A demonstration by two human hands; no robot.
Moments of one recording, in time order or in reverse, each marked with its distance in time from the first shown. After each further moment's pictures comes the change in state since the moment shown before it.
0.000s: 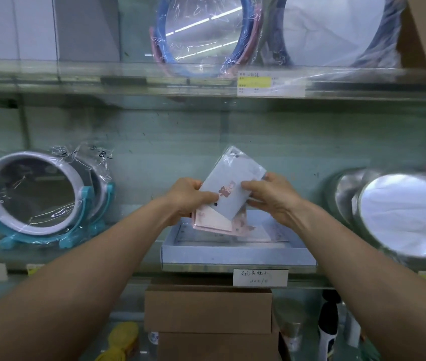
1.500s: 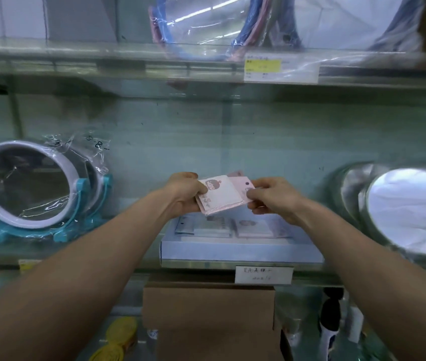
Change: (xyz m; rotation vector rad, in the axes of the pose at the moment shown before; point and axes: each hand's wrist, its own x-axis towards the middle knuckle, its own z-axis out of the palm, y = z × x) left_hand 0.013 -0.004 0.006 -0.479 0.063 -0.171; right_hand 0.013 0.018 -0.008 -0.442 -0.081 0.031
